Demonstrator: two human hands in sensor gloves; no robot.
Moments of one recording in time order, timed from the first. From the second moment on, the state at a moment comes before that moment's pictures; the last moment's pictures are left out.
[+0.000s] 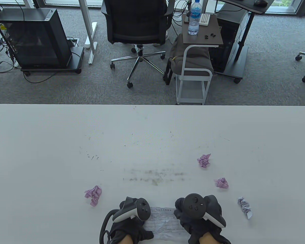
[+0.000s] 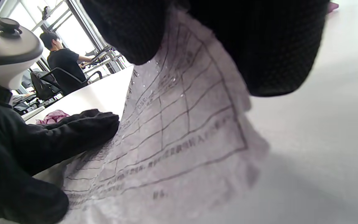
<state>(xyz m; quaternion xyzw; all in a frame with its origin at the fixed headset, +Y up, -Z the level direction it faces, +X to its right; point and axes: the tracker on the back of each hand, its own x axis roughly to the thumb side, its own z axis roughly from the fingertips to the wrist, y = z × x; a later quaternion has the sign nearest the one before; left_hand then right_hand) -0.108 -0.794 -0.225 -0.44 -0.13 0.05 0.89 0.113 -0.730 -0.227 0.15 0.11 0.96 0.21</state>
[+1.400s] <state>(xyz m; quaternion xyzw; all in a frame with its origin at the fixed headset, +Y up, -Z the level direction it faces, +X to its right) -0.155 -0.750 -0.235 -0.15 -0.16 0.70 0.68 0.172 -0.688 -0.221 0.08 -0.06 0.87 0.48</state>
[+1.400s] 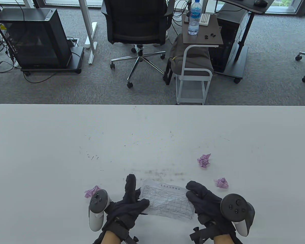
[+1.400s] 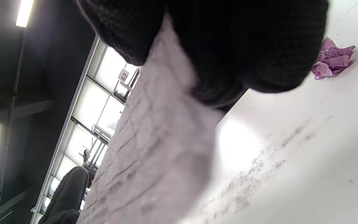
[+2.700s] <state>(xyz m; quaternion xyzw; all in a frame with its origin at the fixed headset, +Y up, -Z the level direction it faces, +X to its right) -0.110 -0.731 -0.239 -0.21 -0.20 0.27 0.92 0.116 -0.708 -0.249 0.12 0.01 0.99 0.01</state>
